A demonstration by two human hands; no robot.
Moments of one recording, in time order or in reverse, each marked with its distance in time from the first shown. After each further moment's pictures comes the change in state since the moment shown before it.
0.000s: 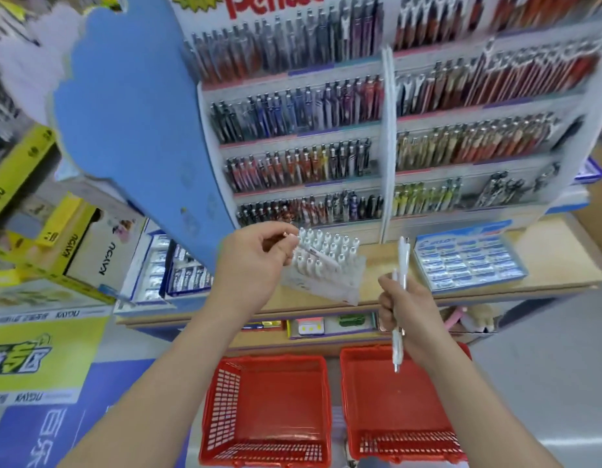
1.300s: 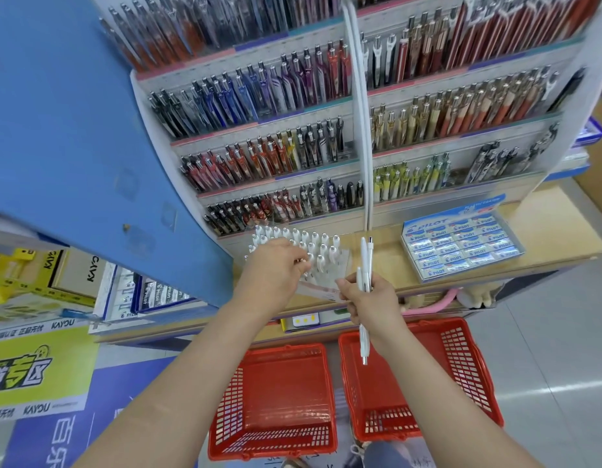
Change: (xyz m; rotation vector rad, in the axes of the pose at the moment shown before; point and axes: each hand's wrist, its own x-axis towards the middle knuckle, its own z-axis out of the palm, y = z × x) left_hand 0.037 -0.041 0.069 0.630 -0.349 0.195; right_hand 0.044 0.038 0.017 0.029 0.043 0.019
